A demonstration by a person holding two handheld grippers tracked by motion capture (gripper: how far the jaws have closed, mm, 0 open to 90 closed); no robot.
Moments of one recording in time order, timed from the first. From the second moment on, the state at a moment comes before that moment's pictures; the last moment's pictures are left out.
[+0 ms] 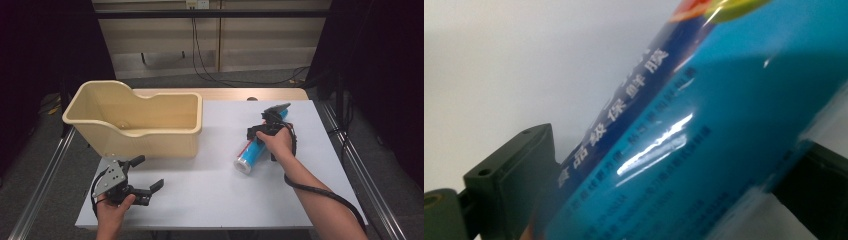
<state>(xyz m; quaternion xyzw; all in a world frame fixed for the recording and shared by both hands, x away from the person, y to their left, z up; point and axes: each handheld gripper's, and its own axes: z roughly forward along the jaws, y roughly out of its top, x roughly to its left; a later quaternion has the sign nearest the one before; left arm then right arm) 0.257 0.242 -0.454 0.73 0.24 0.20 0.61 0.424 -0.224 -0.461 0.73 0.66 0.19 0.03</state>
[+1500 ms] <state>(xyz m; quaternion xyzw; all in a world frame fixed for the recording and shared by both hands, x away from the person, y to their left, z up) 0.259 0.236 -0.454 0.74 0.23 0.19 0.61 0.414 -0.242 -0.442 0.65 0.75 0.07 0.02</state>
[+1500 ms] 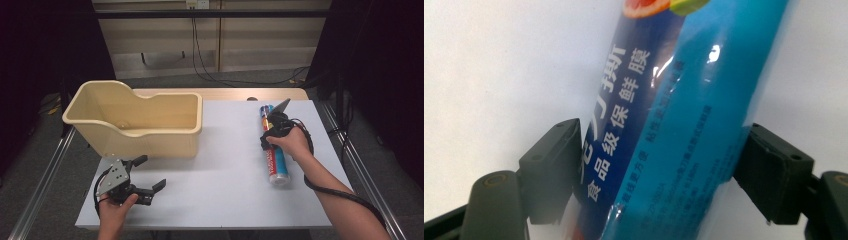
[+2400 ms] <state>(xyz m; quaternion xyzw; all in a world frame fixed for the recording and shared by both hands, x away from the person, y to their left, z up) 0.261 0.234 -0.456 0.74 0.23 0.18 0.60 0.415 -0.238 -0.451 0.67 0.73 0.10 0.06</state>
